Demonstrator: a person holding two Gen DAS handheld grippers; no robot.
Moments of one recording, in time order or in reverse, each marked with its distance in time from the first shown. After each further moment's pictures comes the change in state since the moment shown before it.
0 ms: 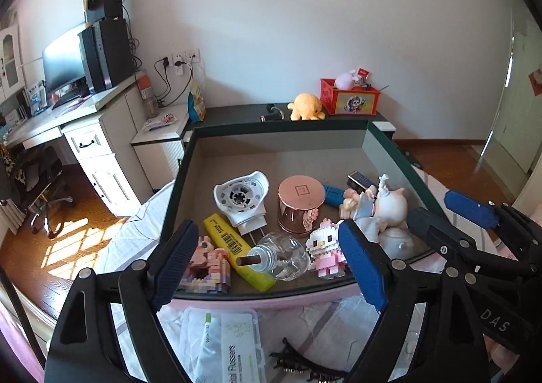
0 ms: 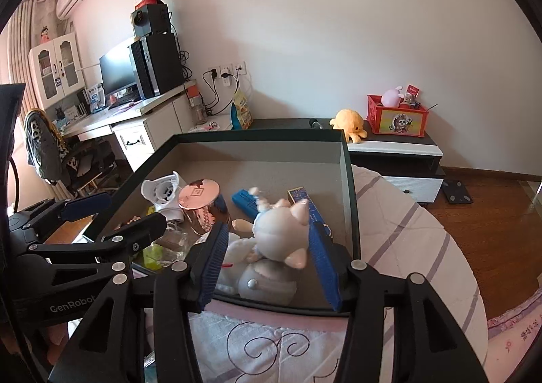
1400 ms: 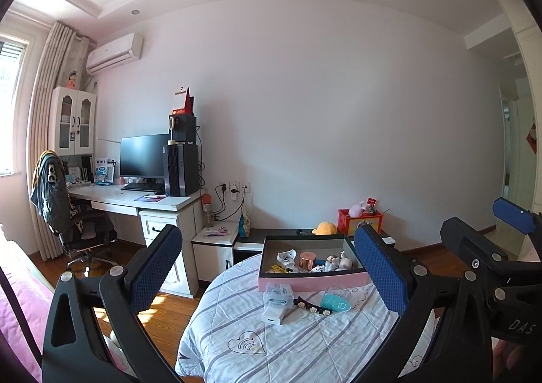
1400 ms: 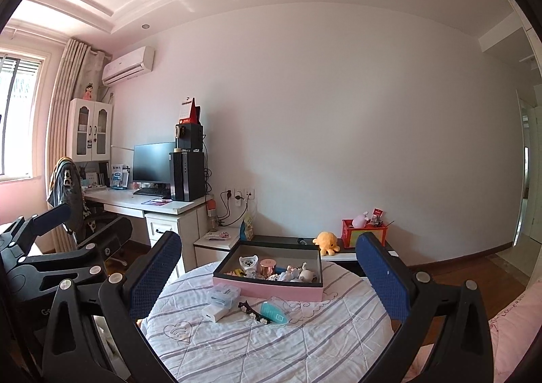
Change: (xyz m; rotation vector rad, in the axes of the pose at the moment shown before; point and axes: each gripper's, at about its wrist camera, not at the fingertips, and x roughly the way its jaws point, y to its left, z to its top) left arm -0.398 0.007 -0.127 -0.064 -0.585 0.139; right arm -0.379 0.137 -0.089 -0.124 -0.531 -0.086
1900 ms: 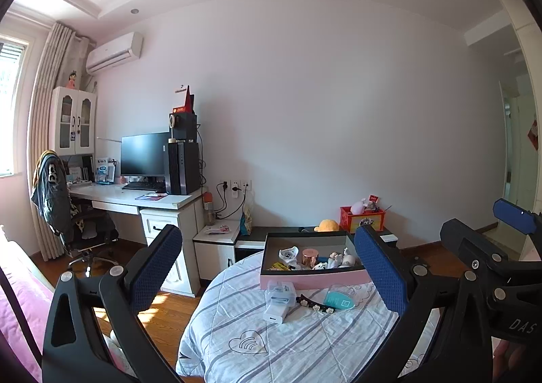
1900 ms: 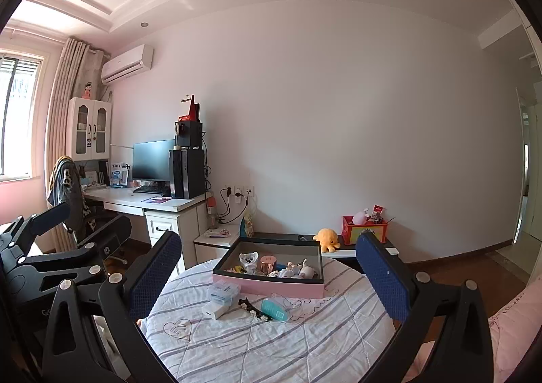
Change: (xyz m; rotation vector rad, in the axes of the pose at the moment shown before) left arm 0.012 -0.001 -0.008 0.009 0.019 0.006; right arm 0.009 -0.002 -0.010 0.008 0.027 0.002
